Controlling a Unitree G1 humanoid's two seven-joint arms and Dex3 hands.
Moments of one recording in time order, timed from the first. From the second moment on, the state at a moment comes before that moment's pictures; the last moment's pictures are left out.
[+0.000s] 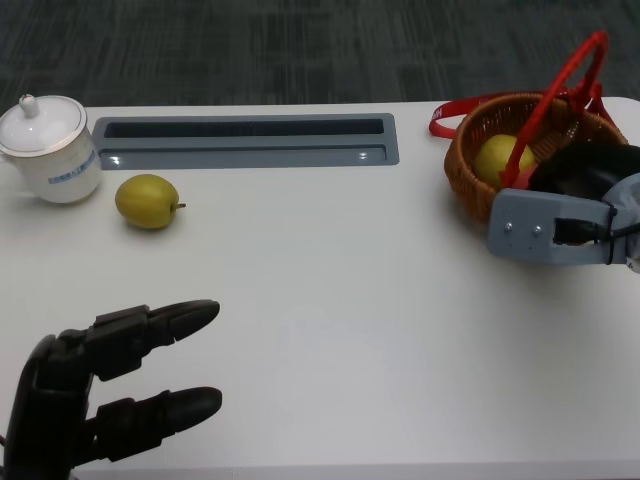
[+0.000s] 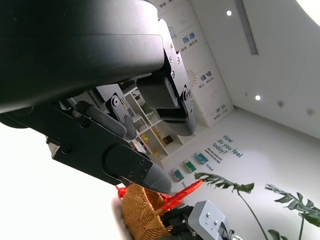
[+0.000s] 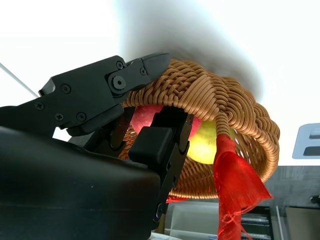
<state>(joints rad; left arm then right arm) -0.01 0.15 0.08 0.50 0.10 -1.29 -0.03 -1.03 -0.27 0.45 1.39 -0.71 -0.21 -0.10</state>
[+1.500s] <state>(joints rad) -0.10 0.14 0.03 0.57 0.08 -1.32 -0.03 -0.95 -0.44 0.25 1.31 -0.48 -0.65 0.10</state>
